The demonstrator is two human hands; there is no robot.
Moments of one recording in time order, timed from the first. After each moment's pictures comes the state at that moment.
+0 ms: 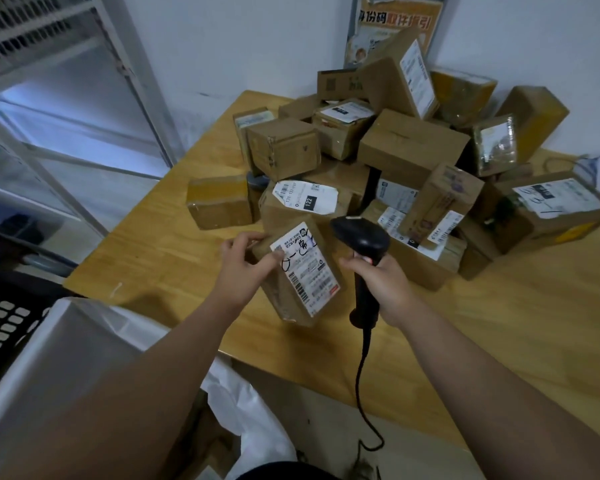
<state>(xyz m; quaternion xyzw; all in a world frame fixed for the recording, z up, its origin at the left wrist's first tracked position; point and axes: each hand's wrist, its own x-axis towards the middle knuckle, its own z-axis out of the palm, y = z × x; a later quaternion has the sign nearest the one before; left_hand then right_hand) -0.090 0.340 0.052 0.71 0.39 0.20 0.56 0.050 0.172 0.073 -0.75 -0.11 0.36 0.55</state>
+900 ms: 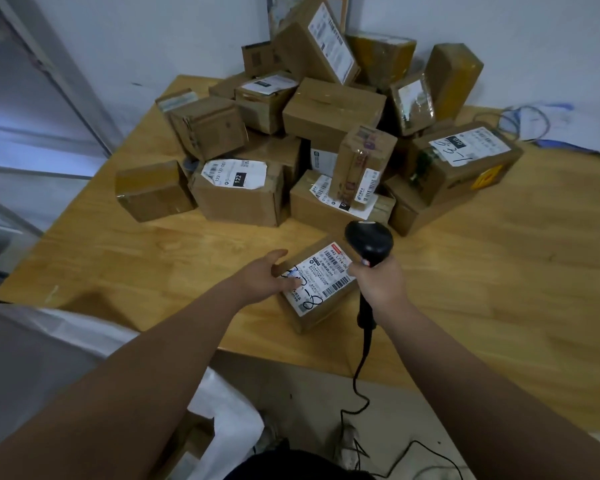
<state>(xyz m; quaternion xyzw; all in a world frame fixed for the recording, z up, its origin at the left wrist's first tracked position) -0.031 0.250 0.033 0.81 0.29 -0.17 0.48 0.063 0.070 0.048 -0.81 0.01 0.22 0.54</state>
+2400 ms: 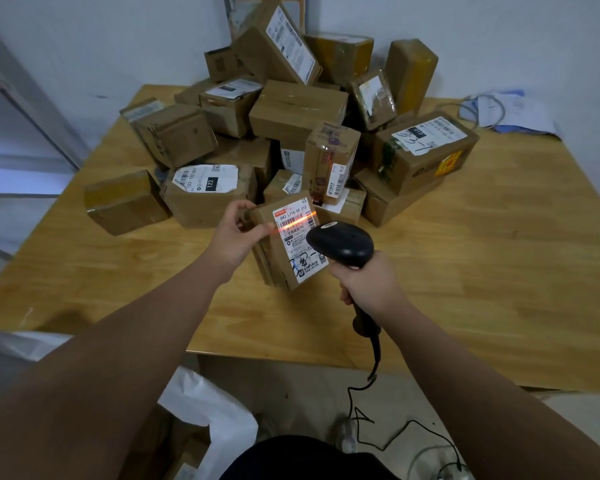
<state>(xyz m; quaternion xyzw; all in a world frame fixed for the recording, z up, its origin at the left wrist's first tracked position) -0.001 0.253 0.059 0.71 0.28 0.13 0.63 0.043 0.036 0.077 -0.82 -0.06 0.25 0.51</state>
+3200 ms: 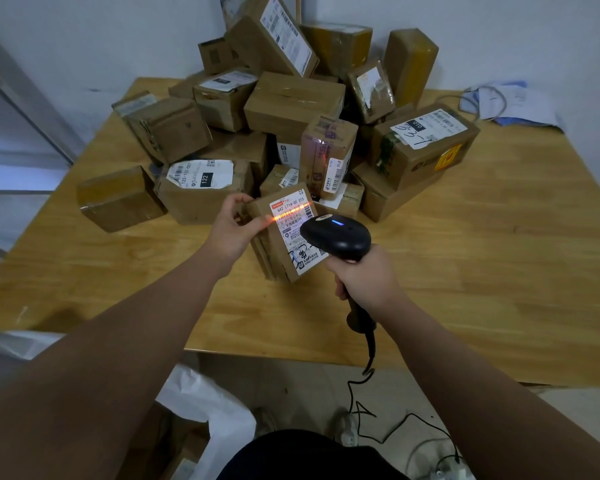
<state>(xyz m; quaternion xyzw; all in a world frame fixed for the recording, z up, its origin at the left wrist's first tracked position) 0.010 0.258 0.051 0.71 0.30 0.13 0.62 0.044 0.038 0.084 -0.81 -0.08 0.26 0.52</state>
